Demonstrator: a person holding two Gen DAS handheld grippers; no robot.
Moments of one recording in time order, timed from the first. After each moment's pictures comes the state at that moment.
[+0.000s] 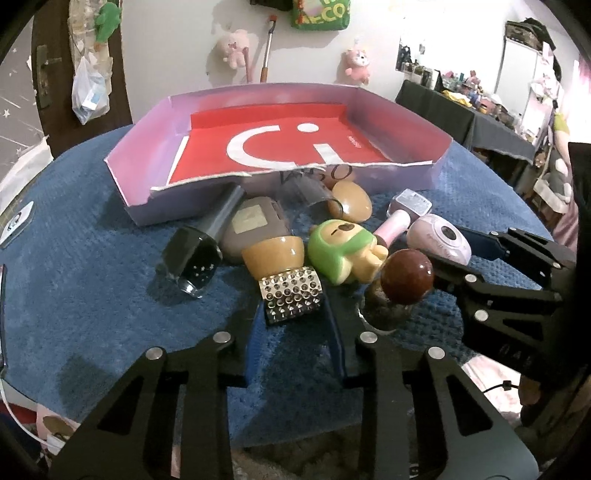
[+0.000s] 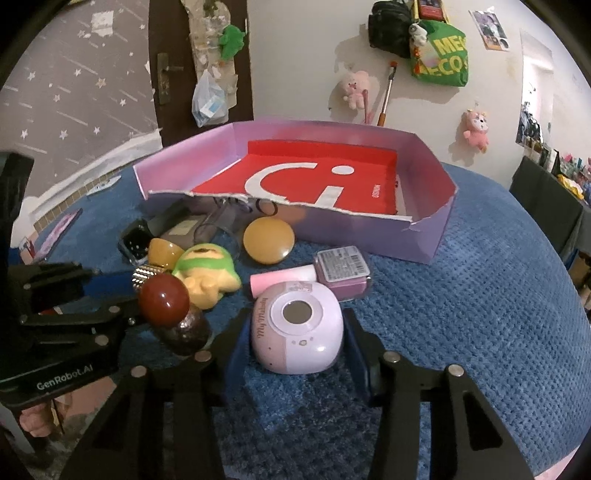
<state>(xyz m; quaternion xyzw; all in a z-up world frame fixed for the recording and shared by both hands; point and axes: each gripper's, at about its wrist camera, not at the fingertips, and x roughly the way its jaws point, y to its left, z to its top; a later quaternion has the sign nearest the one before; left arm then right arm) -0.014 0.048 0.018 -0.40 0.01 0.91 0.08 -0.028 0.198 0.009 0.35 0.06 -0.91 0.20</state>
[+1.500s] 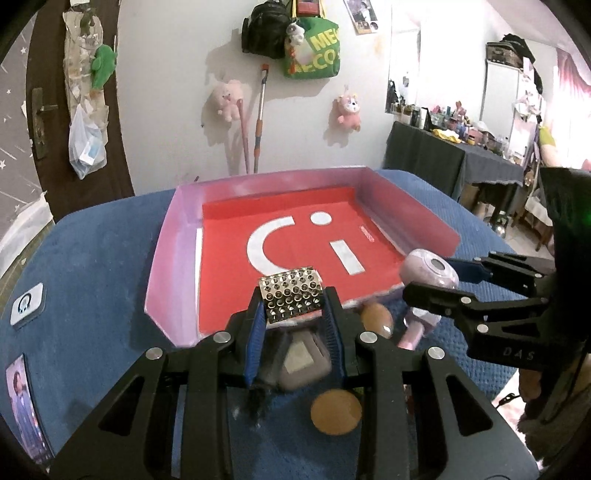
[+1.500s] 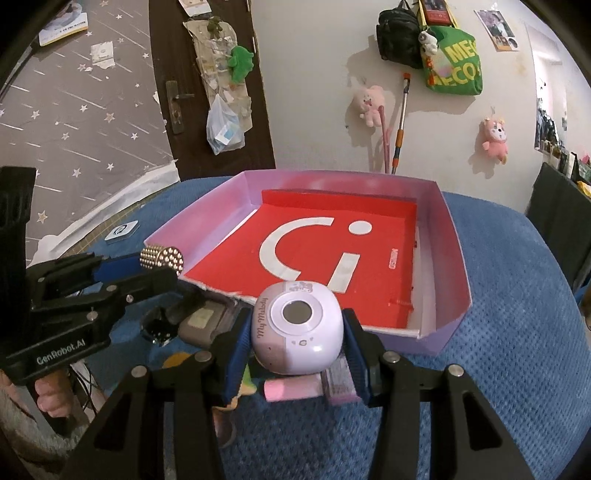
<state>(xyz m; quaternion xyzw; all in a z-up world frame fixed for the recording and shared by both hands) -0.066 0.019 0.082 -0.32 0.02 0.94 0.11 -0.079 0.188 0.062 0.33 0.02 -0.91 0.25</state>
